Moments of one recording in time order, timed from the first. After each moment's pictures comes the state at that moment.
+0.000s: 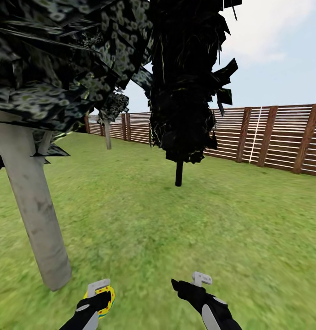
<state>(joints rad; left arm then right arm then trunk) -0.45 -0.02 -0.05 -0.35 0.28 0.00 0.23 -0.23 0.09 0.17 -0.97 -0.45 0.34 -0.04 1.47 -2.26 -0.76</state>
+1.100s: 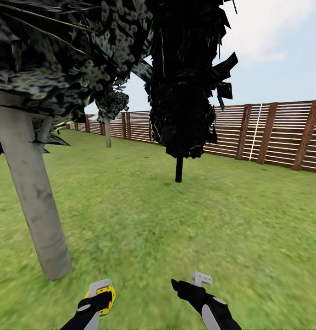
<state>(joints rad) -0.45 -0.02 -0.08 -0.35 0.28 0.00 0.23 -0.23 0.09 0.17 -0.97 -0.45 0.34 -0.04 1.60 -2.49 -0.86</state>
